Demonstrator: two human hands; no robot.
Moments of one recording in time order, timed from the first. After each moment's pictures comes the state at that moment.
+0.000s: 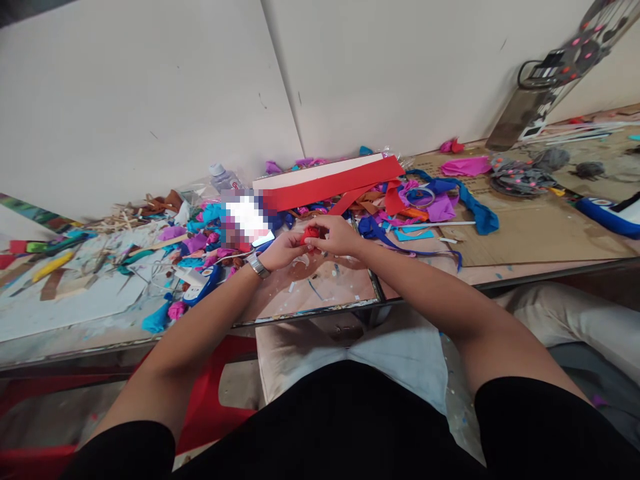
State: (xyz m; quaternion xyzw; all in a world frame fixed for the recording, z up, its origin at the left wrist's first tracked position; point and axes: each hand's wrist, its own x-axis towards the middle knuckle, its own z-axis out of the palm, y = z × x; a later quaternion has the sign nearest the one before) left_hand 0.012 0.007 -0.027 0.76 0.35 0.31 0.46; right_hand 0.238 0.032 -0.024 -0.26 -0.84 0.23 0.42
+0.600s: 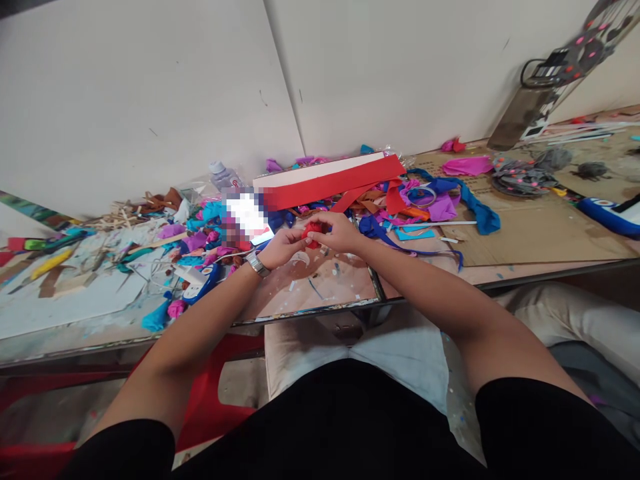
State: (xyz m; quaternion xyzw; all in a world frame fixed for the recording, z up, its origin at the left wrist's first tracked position) left_hand 0.012 0.002 -0.019 0.76 0.36 0.35 0.41; right_hand 0.237 0.030 -0.021 -0.25 -0.81 0.29 0.44
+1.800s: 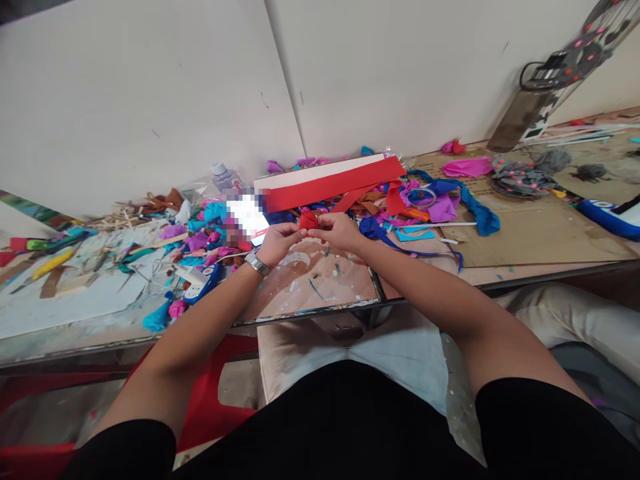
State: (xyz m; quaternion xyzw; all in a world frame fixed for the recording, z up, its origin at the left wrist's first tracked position) left_hand 0.010 0.006 -0.019 0.67 0.45 0.45 0.38; right_hand 0.231 0.034 -0.023 -0.31 -0.73 0.44 0.42
